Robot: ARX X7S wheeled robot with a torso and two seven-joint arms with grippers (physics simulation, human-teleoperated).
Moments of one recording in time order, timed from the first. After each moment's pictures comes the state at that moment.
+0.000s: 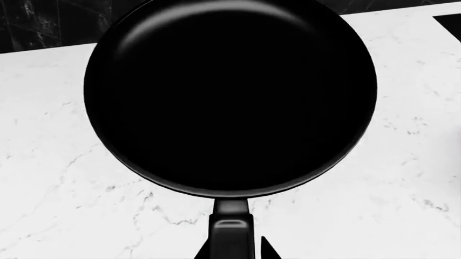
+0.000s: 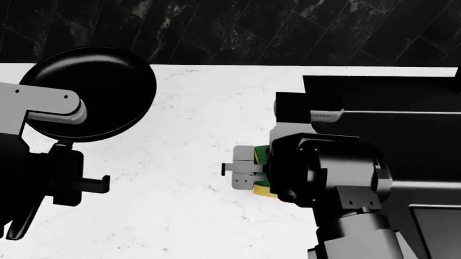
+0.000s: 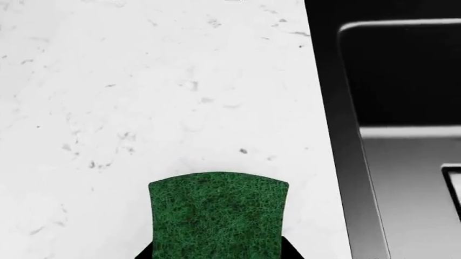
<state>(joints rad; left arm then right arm) -1.36 -0.77 1.19 0.16 -1.90 -0.64 -1.11 1.24 0.10 -0.37 0.87 0.71 1.07 0.37</state>
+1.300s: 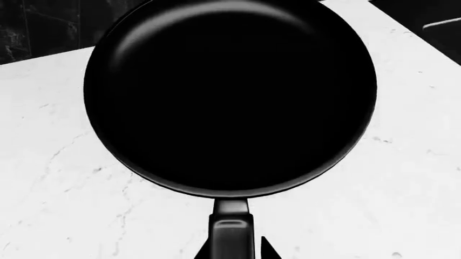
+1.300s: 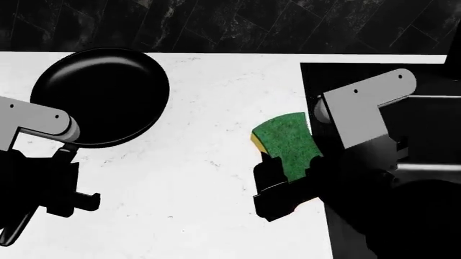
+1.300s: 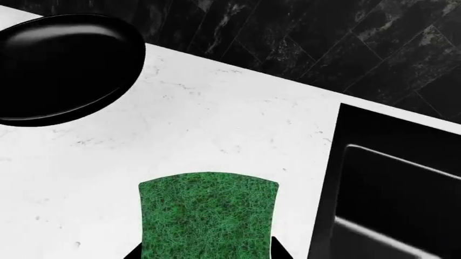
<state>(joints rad) -1.33 -0.86 1.21 0.19 -1.73 -0.64 -0.83 0.92 0.63 -0.28 -0.27 1.11 1.23 0.22</state>
